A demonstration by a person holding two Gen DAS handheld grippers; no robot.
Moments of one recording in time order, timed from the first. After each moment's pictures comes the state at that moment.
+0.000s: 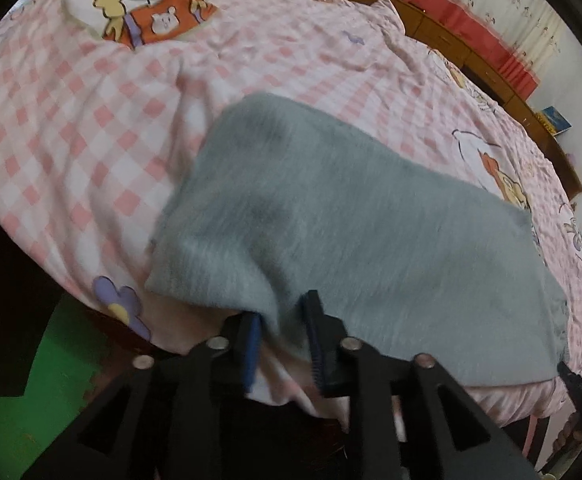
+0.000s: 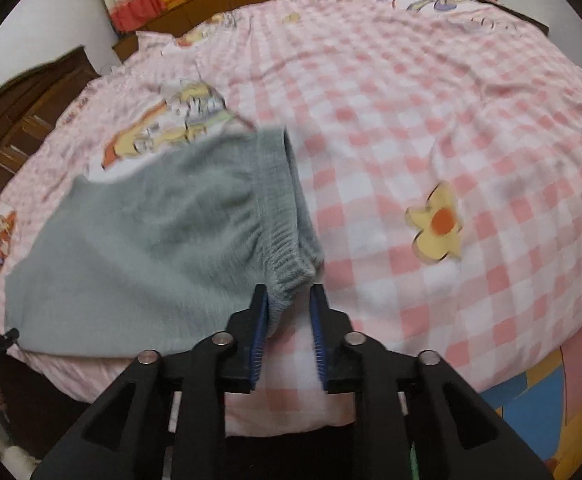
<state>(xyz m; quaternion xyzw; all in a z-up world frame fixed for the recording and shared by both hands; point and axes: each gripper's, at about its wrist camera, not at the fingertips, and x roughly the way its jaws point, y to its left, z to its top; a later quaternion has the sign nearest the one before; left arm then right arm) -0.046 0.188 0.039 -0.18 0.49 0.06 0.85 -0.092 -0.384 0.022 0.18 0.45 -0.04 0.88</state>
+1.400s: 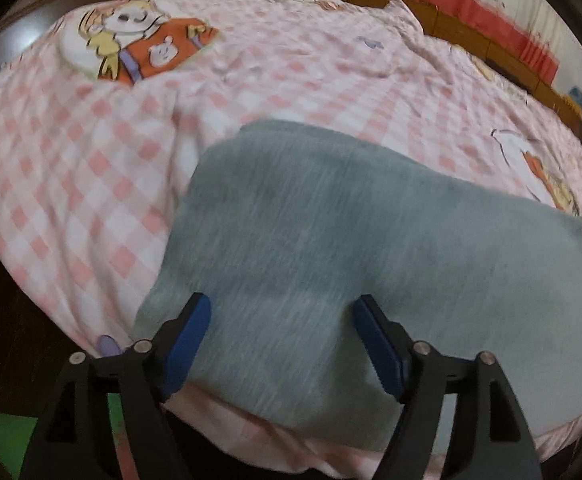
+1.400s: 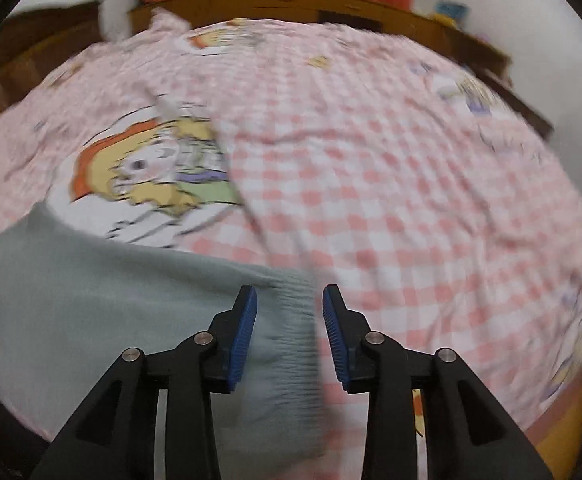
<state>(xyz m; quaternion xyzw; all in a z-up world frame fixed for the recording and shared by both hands) -0.010 0.178 0.017 -0.12 0.46 0.13 0.87 -0.001 -0.344 0.070 -0.01 0.44 -0.07 0.89</state>
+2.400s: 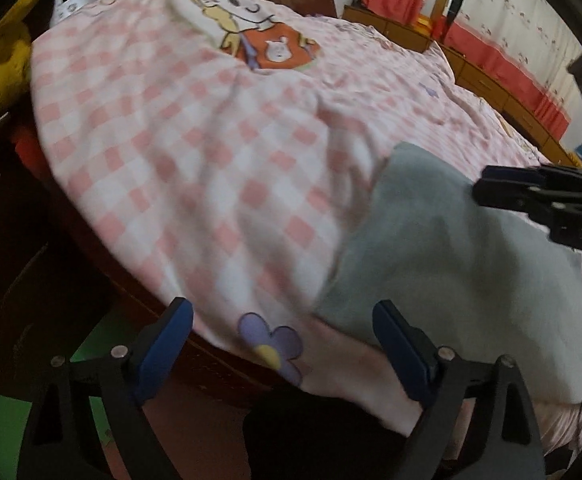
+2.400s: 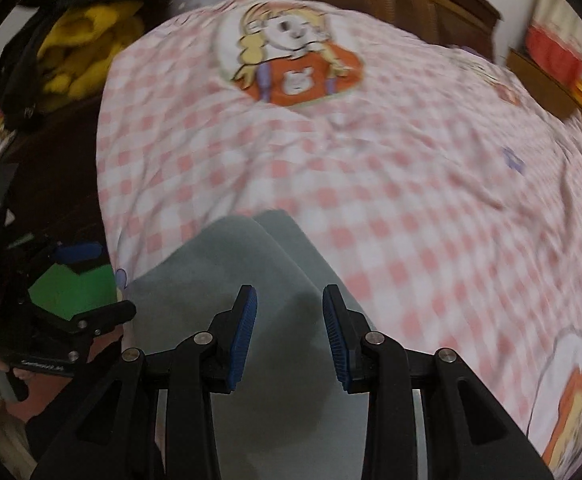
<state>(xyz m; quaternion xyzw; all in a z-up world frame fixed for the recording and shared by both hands) -0.086 0.271 0.010 -0.18 0.42 0.15 0.88 0.048 0.142 0.058 -0.26 0.38 0.44 0.78</state>
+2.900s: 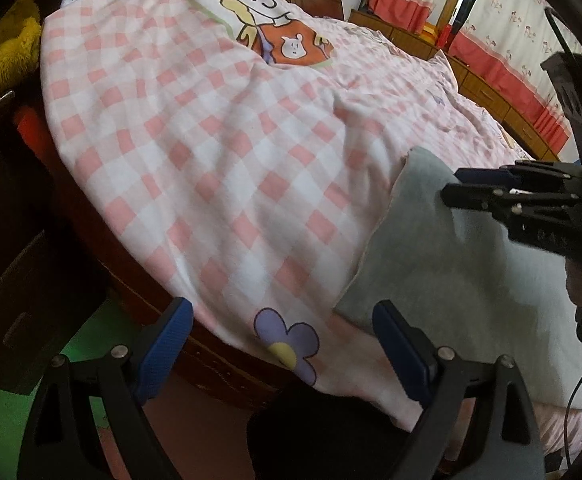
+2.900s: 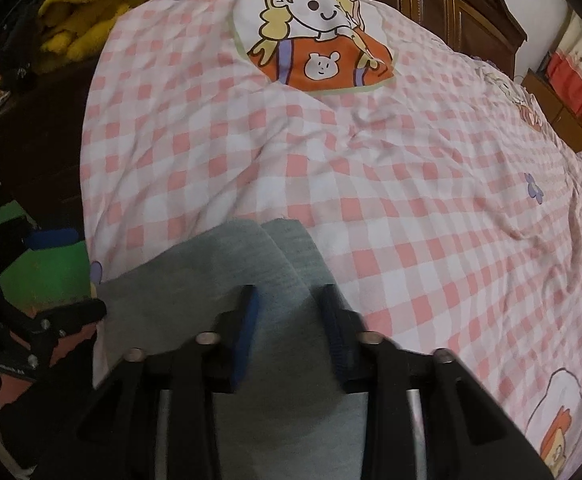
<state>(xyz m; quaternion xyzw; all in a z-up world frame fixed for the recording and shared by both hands) -0.095 0.282 0.002 -0.20 0.41 0.15 0.88 0.052 0.171 0.040 -0.31 0.37 0.43 0.76</state>
